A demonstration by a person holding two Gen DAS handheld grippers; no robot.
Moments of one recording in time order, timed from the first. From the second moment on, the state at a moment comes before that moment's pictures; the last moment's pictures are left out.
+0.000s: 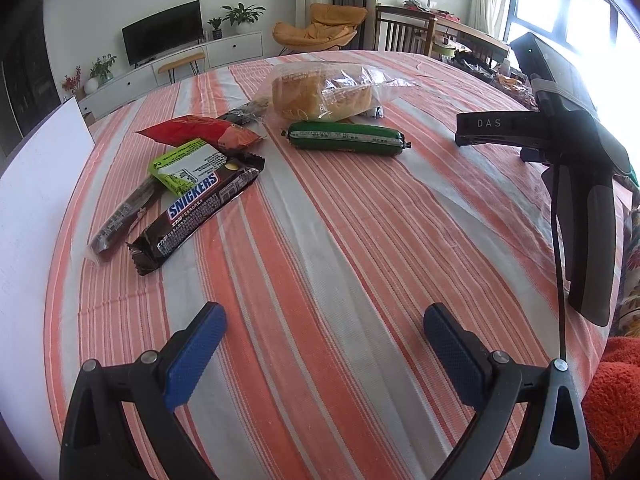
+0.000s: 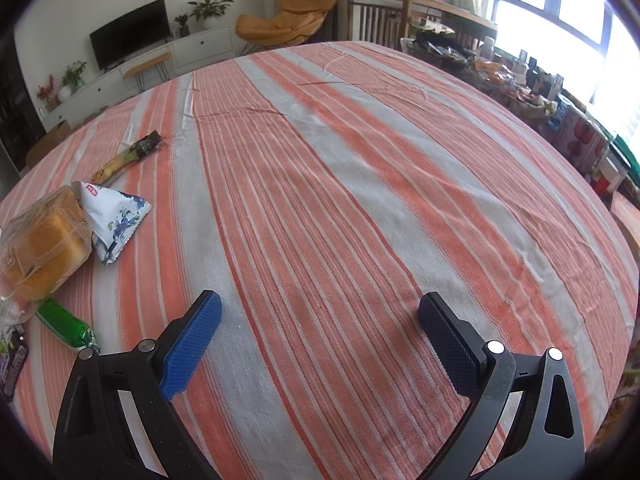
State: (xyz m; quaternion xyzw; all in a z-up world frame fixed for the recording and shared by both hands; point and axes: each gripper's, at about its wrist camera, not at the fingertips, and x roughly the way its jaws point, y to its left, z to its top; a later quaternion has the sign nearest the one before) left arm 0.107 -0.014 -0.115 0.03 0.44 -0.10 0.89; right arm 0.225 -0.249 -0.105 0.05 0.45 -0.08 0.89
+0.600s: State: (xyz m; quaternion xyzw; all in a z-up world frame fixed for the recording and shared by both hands) left arm 0.107 -0.015 -0.115 0.03 0.44 -0.10 0.89; right arm 0.225 -0.249 -0.105 0.05 0.45 -0.08 0.89
